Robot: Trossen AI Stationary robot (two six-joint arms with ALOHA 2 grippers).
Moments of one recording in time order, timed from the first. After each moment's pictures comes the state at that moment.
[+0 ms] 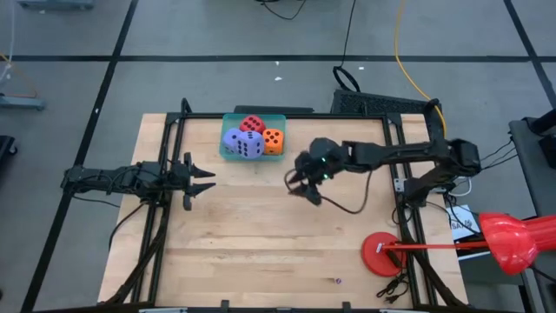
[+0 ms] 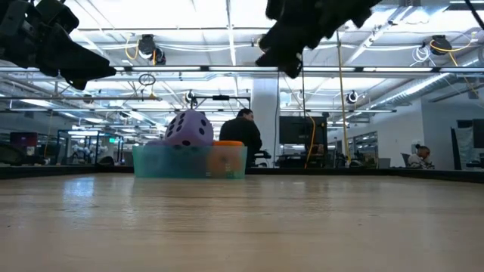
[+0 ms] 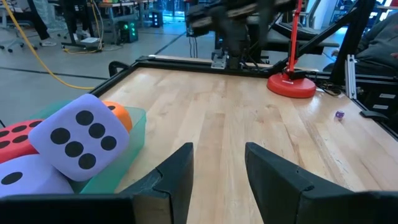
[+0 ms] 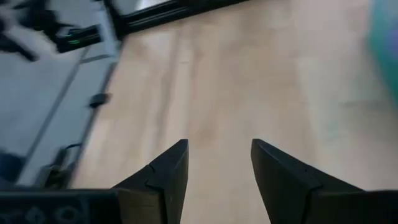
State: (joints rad) left arm -0.08 0.12 0.19 -0.23 -0.18 -0.08; right arm -0.11 1.49 1.09 -0.20 -0.36 0.17
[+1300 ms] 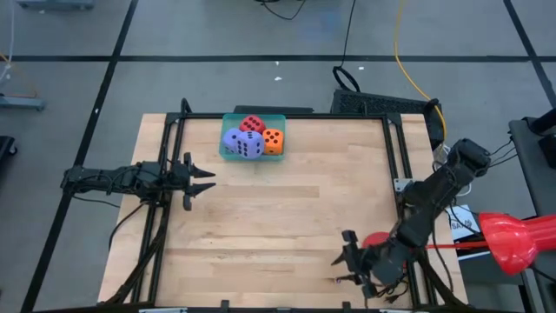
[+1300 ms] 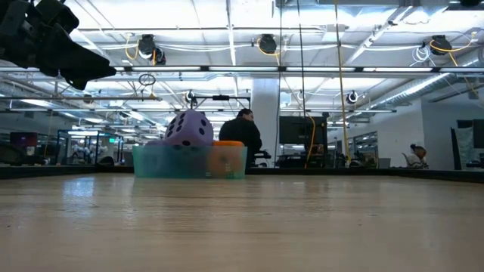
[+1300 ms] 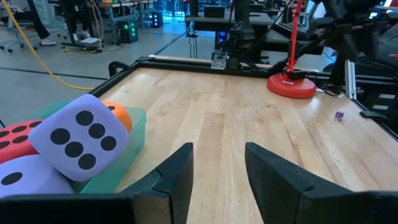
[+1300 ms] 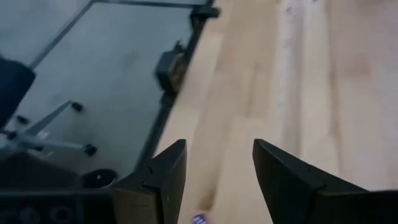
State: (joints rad) left arm -0.08 0.12 0.19 -0.23 -0.18 -0.08; right arm 0.86 1.39 0.93 -0.22 0.37 0.50
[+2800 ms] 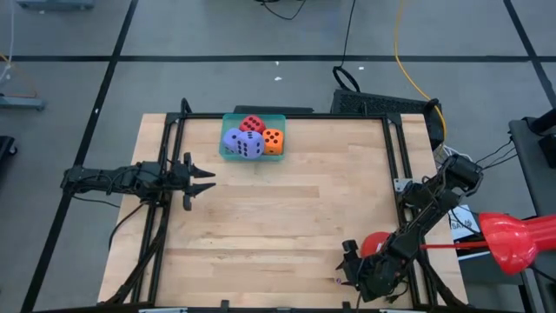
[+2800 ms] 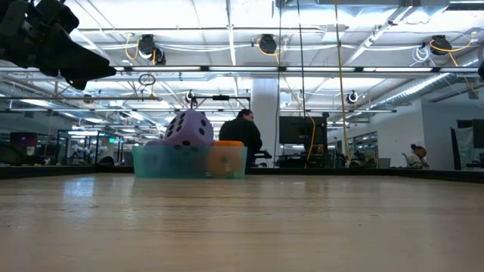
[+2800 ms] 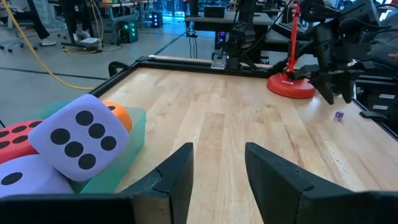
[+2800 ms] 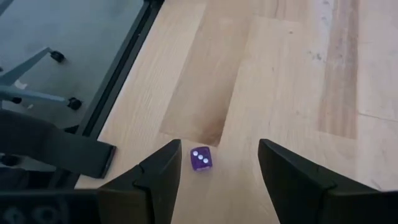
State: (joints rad) left arm -0.08 0.12 0.19 -0.23 -0.18 -0.08; right arm 0.94 1.61 0.75 -0.02 0.34 0.58
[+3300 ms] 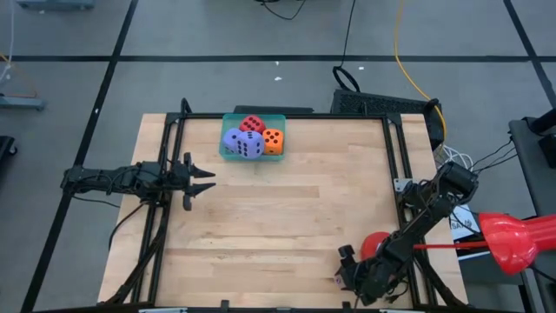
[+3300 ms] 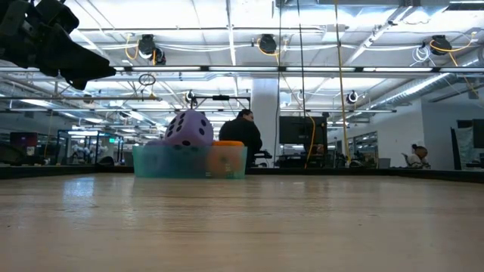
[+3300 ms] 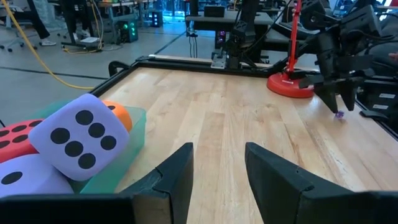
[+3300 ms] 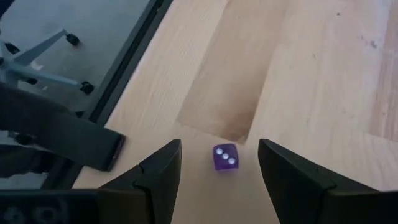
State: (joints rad) left arm -0.08 0.12 0.19 -0.23 -0.18 -0.08; right arm 0.93 1.70 0.75 0.08 0.26 0.52
